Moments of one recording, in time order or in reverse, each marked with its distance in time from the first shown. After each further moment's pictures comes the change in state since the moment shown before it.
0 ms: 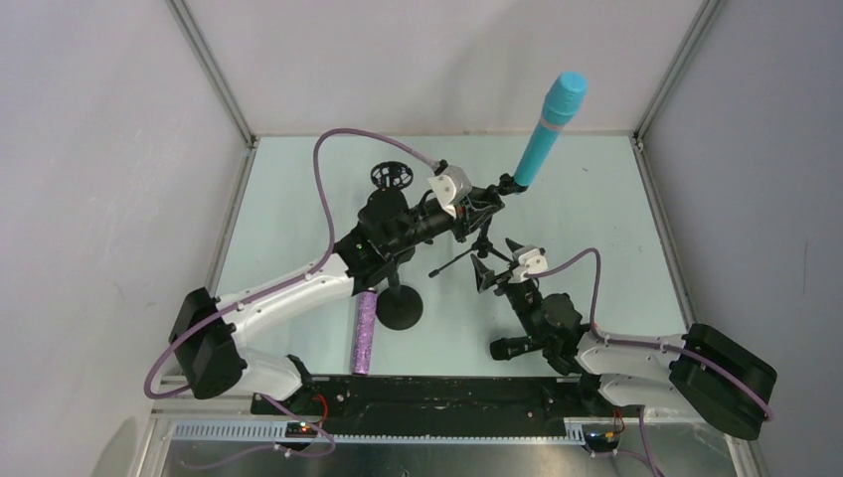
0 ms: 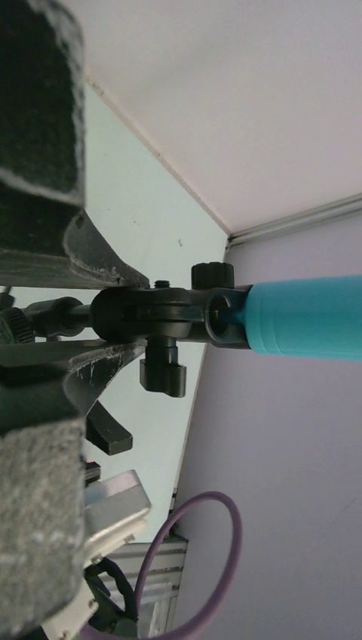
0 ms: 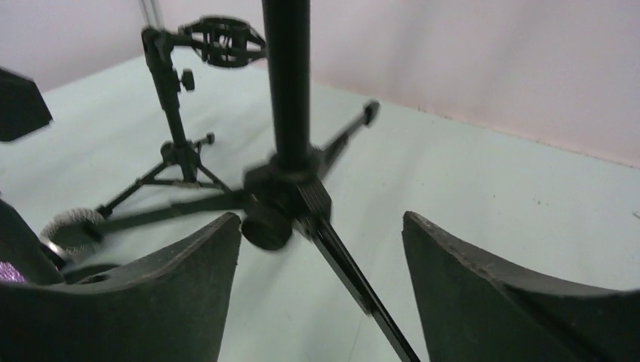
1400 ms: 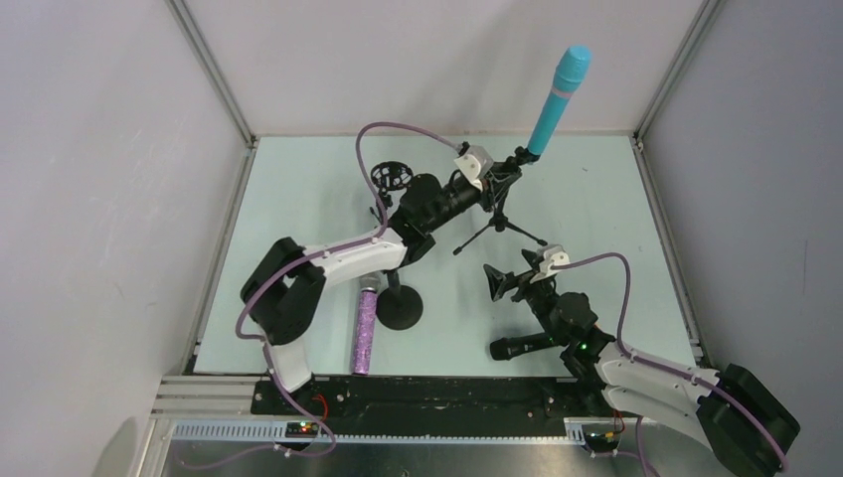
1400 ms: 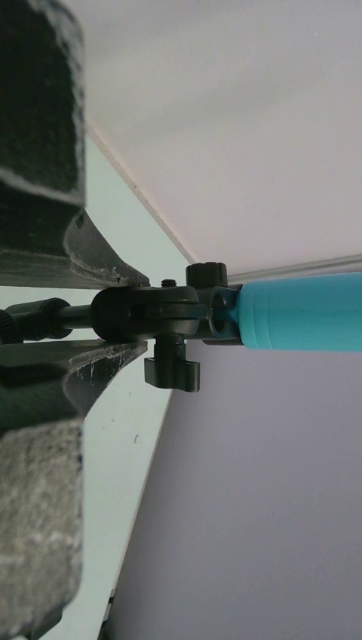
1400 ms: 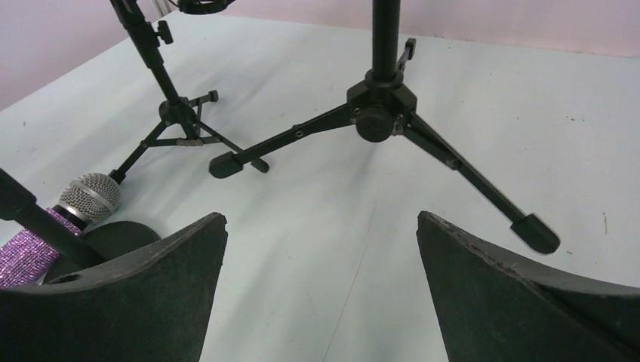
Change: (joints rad) left arm 0.079 0.400 0.133 0.369 -0.035 -0.032; right arm -0.172 -0.247 -0.091 -0.318 -0.186 0.234
